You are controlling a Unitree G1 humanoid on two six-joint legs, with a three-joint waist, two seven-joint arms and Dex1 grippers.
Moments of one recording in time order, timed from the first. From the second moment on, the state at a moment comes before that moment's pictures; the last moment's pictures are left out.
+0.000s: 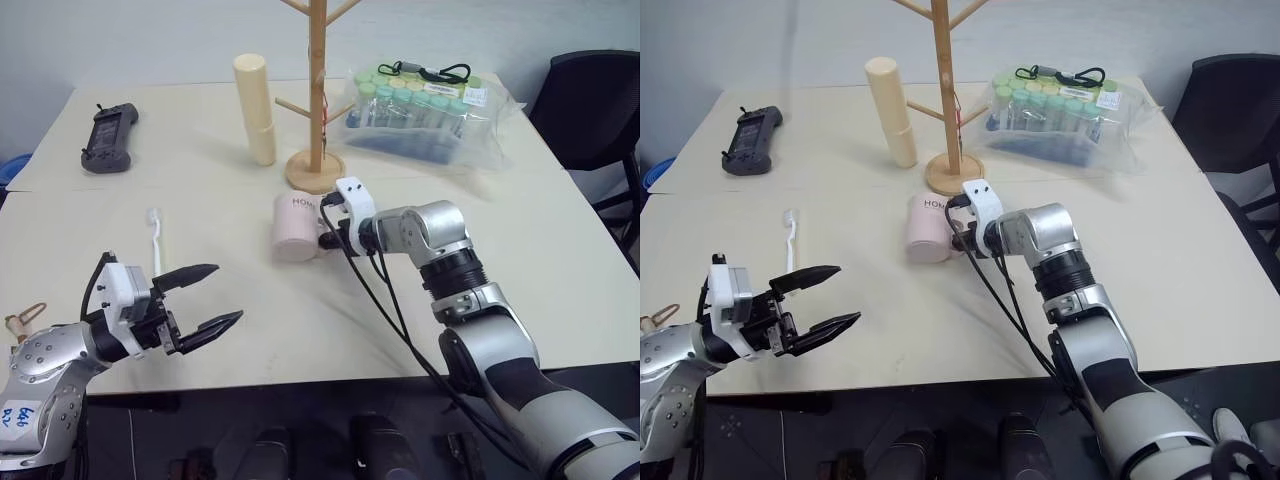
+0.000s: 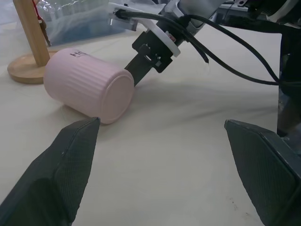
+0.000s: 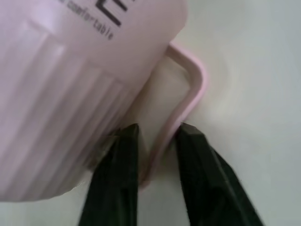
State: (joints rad) left arm 0.10 0.68 0.36 -0.38 -0.63 0.27 -0.95; right arm -1.08 -0.14 0.14 0.53 0.29 1.11 0.44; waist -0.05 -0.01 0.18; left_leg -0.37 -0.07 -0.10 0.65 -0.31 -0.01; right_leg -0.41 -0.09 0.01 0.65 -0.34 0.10
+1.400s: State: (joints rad) left arm 0.32 0.65 0.71 -0.17 -0.54 0.23 -0.69; right arm -0.63 -0.46 -0.07 0.67 0.36 -0.29 1.32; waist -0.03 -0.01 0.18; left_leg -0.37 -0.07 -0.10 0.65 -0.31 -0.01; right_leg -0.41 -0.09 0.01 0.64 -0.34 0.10
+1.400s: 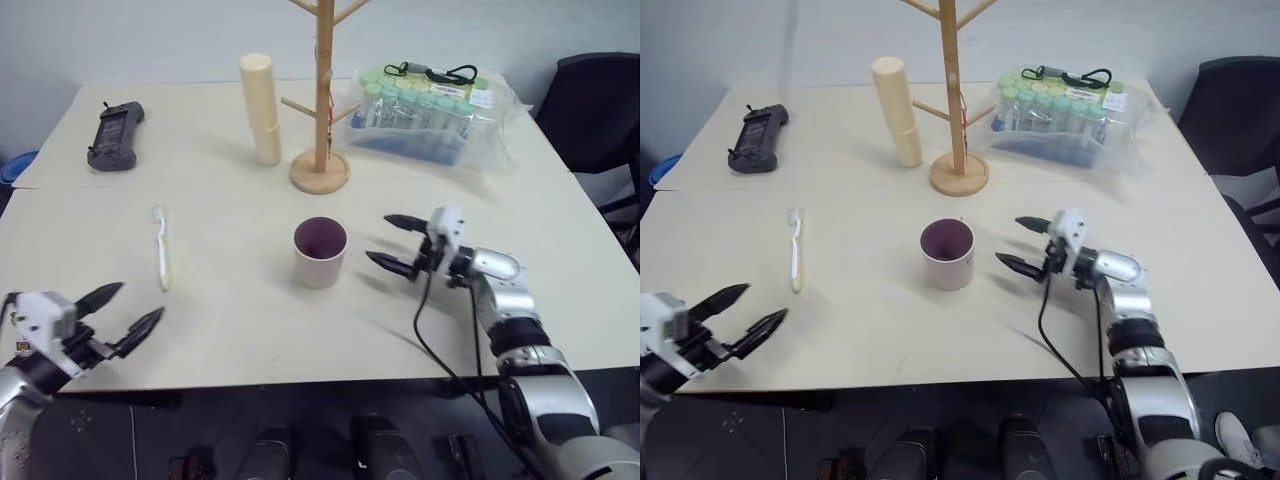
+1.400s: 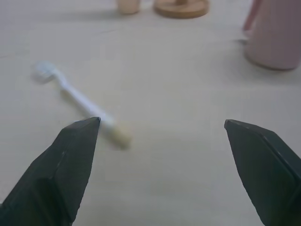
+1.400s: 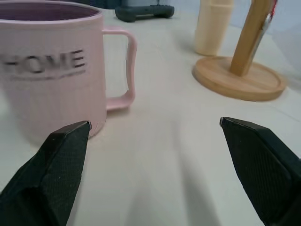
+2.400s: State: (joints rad) left arm -0.53 0.61 0.32 -0.01 -0.51 1.27 -0.04; right arm -0.18 -0.53 -0.16 0.01 0.61 -0.11 1.34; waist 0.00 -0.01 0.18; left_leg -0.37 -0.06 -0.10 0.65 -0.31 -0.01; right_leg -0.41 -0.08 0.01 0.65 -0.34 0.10
